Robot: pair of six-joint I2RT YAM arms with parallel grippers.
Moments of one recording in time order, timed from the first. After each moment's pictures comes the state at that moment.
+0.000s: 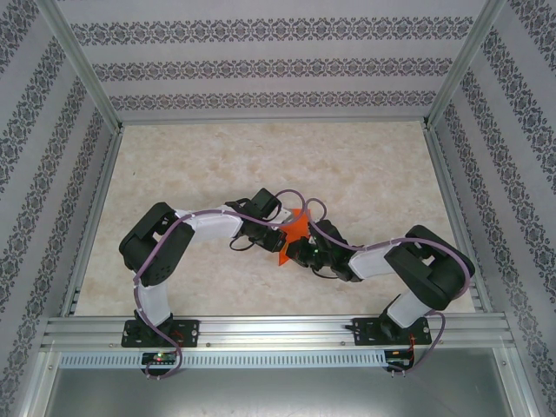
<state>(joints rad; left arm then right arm) -0.73 1.87 1.06 -0.34 0.37 -0.21 0.74 1.58 0.39 0.48 -0.29 1.12</state>
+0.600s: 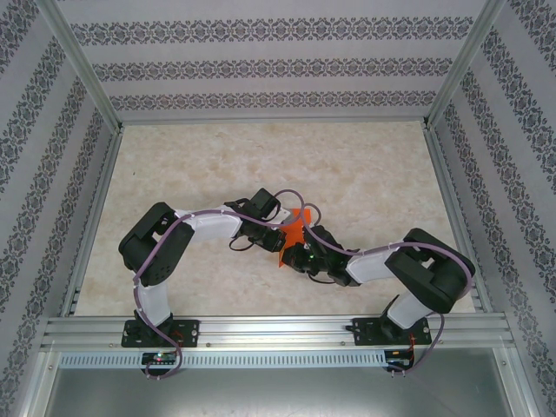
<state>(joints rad) -0.73 1.87 1.06 -0.33 0.38 -0.22 0.82 1.57 0.39 0.47 -0.24 1.14</state>
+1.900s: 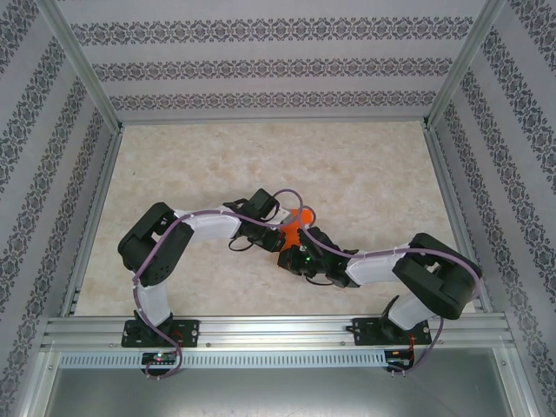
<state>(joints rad) -0.73 1.87 1.04 -0.31 0.39 -0.22 0.88 1.53 0.42 0.38 -0.24 1.13</state>
